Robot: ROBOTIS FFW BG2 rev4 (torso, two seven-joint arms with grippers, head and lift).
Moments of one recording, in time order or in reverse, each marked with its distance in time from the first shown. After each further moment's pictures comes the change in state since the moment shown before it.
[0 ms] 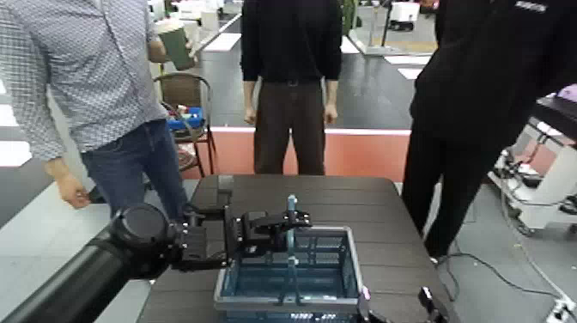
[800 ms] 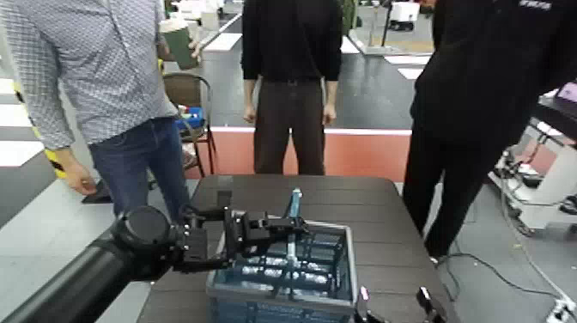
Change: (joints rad) left arm -0.010 0.003 -0.032 0.028 0.010 -0.032 -0.054; right arm -0.001 0.000 0.005 0.002 0.000 0.000 0.000
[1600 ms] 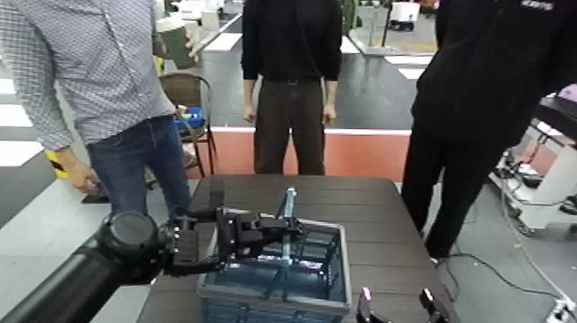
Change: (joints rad) left arm 0.058 0.028 0.064 -0.095 -0.001 0.030 0.018; right arm 0.009 0.007 -0.011 -0.004 -0.003 0.000 0.000
